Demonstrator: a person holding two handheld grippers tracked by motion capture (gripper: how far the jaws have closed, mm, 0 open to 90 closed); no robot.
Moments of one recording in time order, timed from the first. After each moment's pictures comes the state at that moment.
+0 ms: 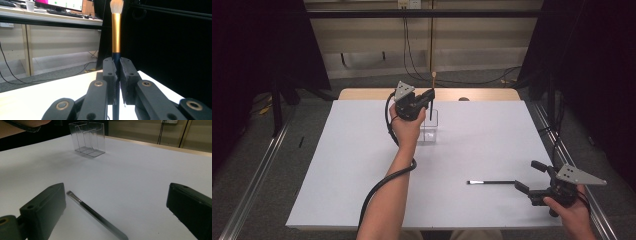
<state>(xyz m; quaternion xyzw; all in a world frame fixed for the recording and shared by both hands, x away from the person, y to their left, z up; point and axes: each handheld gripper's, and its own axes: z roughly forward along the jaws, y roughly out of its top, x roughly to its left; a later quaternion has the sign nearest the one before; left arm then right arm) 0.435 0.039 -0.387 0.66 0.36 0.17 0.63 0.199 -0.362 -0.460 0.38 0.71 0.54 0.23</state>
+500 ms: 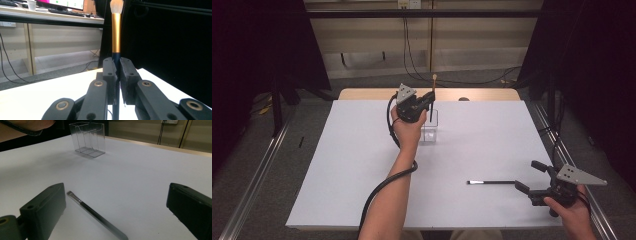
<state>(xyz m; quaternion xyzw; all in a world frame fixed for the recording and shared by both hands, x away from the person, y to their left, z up) 0.435 0.038 -0.396 0.67 0.36 0.18 0.63 0.199 -0.363 -0.460 0.38 0.71 0.54 0.23</state>
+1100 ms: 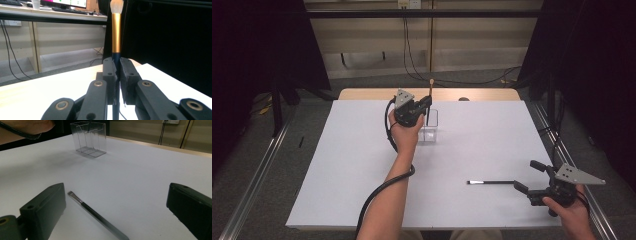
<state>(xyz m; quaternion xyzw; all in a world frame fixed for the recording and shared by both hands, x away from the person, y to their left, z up) 0.430 0.045 -0.407 0.67 0.36 0.19 0.62 0.200 -0.360 -0.460 0.38 0.71 0.54 0.23</state>
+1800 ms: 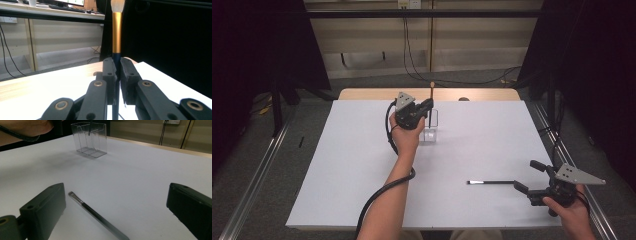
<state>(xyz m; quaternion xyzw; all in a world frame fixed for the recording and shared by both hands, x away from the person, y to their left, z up) 0.423 0.043 -0.410 0.67 0.36 0.18 0.62 0.200 -0.360 -0.459 0.38 0.71 0.54 0.23</state>
